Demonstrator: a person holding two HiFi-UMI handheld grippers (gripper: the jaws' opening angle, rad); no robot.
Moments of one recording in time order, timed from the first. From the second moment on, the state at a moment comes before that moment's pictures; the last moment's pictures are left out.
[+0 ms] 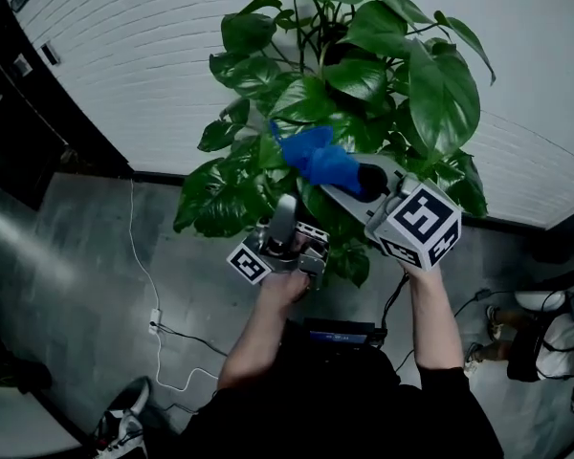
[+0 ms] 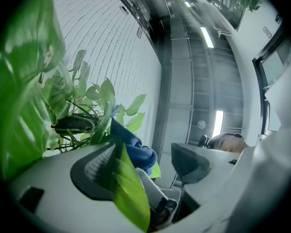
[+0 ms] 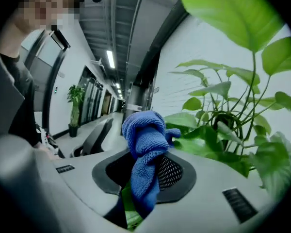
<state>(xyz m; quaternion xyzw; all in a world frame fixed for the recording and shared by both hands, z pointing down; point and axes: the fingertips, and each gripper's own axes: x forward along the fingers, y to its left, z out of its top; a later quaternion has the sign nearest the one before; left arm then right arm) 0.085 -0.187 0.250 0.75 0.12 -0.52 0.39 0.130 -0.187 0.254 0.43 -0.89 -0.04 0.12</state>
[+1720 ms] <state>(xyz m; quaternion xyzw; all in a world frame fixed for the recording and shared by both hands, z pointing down) 0.090 -0.184 0.255 0.74 0.12 -0.52 0.41 0.119 -0.156 0.283 0.39 -0.92 0.02 0.05</state>
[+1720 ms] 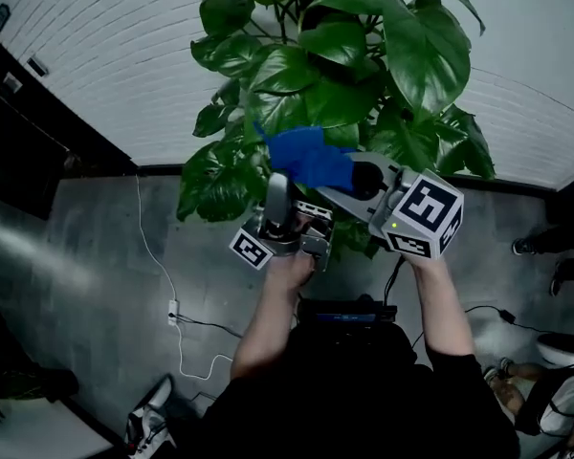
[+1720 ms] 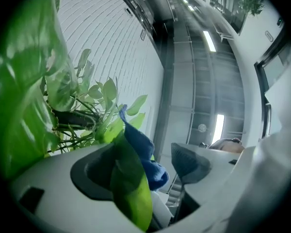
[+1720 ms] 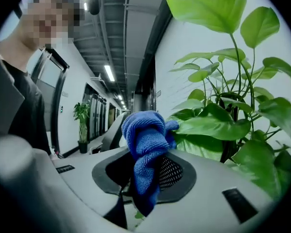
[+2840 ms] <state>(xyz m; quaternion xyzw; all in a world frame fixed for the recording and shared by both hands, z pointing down) 0.109 -0.189 0.263 0.78 0.11 -0.50 0.36 0.196 -0.164 0.282 0.52 -0.84 -0.01 0.16</state>
